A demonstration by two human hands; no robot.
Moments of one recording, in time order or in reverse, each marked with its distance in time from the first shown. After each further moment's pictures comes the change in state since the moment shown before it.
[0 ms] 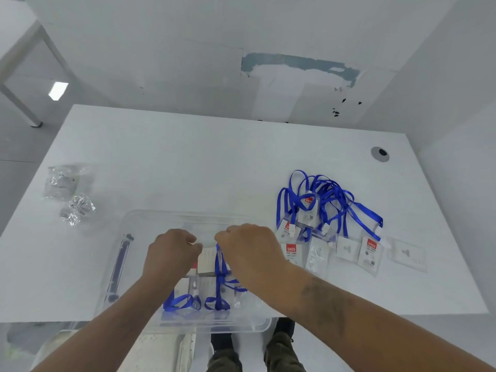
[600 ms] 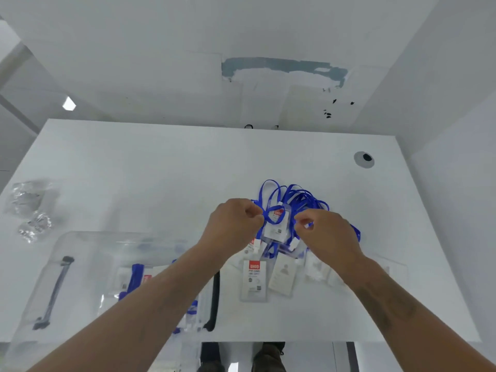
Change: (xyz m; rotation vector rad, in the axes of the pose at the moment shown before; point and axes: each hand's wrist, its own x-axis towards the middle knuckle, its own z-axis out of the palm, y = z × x) left_hand -0.008 0.212 0.045 -0.234 -0.085 0.261; right_hand -0.063 0.237 0.034 0.458 0.145 0.596
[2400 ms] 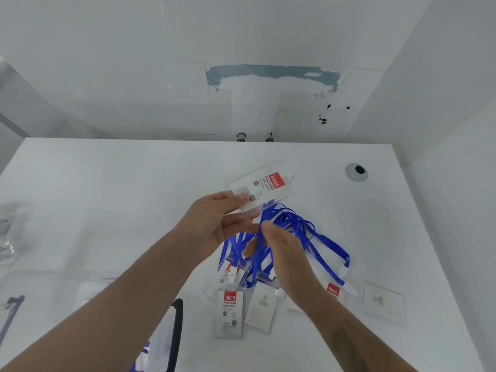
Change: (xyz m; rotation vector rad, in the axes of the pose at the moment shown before) left_hand 0.049 0.060 -0.003 -1.079 -0.175 -0.261; right_hand 0.014 -0.017 -0.007 0.906 -0.050 -0.053
